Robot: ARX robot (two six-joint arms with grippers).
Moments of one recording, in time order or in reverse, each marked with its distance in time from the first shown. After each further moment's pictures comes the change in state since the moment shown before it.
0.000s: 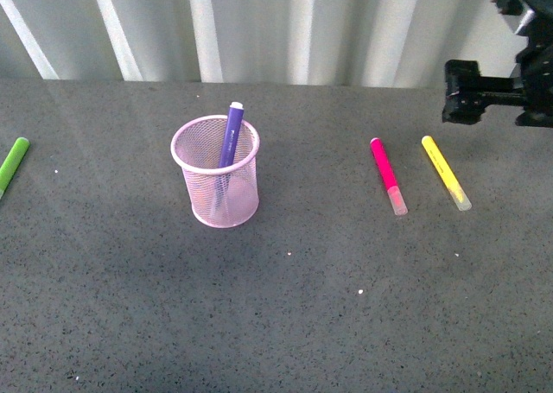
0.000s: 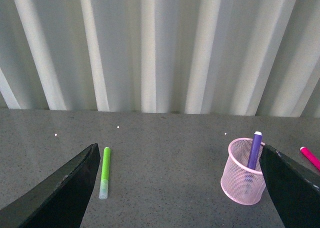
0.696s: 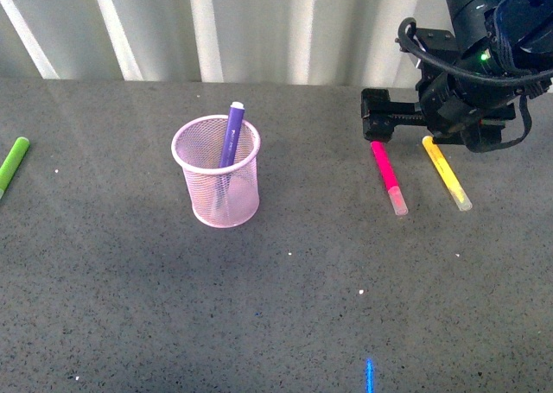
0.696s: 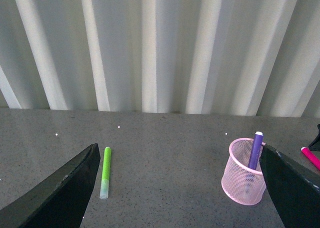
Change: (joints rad) left arm 0.000 0.000 0.000 0.000 0.000 0.000; right arm 0.095 0.229 0.221 -0.064 -0.006 0.073
